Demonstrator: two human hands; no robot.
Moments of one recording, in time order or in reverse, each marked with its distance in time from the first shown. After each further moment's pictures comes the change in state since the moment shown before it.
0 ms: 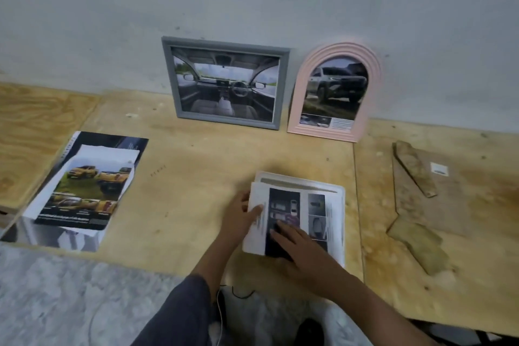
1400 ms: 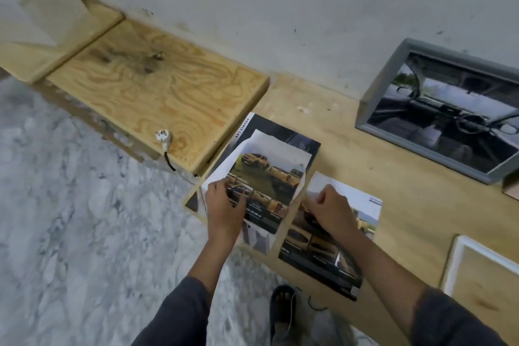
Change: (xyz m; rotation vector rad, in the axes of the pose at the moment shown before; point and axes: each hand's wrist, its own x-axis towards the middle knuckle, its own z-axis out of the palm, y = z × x) left_hand -0.002 -0.125 -0.350 0.302 0.689 -0.206; right_hand 0.270 -0.259 -0.009 0.484 0.146 0.265
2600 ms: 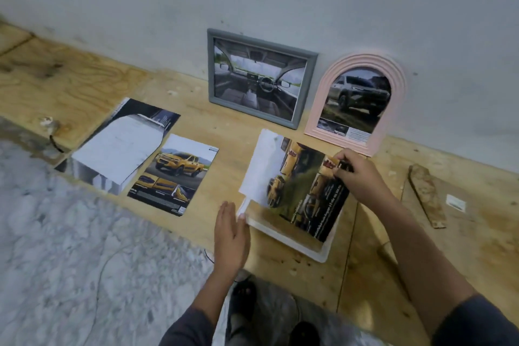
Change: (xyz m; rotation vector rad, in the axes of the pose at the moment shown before) left_hand -0.338 0.153 0.205 -0.325 -0.226 0.044; right_hand -0.145 0.283 -0.320 0.162 0.152 -0.187
